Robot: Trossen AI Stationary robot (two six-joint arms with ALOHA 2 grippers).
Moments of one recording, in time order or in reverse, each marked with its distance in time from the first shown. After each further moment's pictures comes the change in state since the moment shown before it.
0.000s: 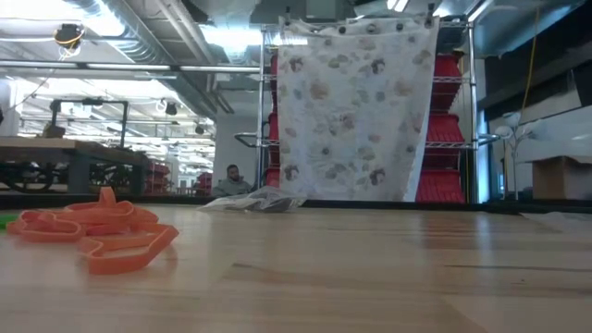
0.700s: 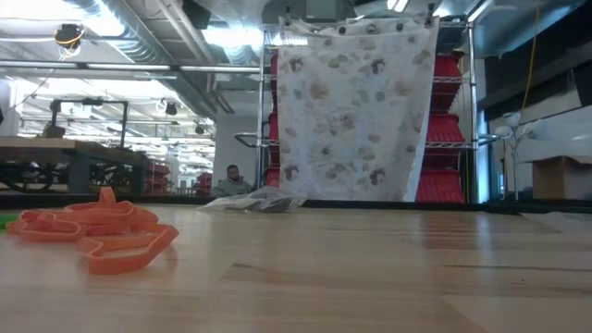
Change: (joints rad) left arm -0.001 0.023 0.000 -0.022 -0.045 0.038; right arm -0.004 0.000 0.002 0.010 -0.011 0.032
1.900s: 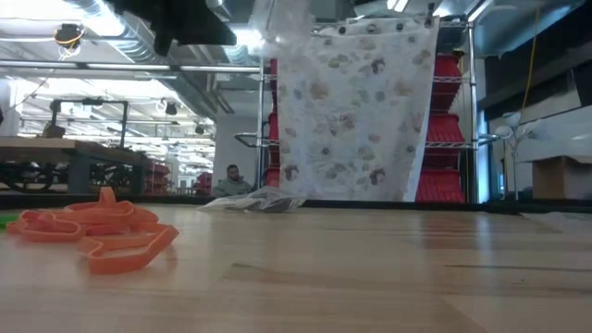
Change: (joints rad) left arm -0.011 -0.025 -0.001 -0.235 -0.651 -0.044; right arm 0.030 0.055 0.001 -0.017 0.732 0.201
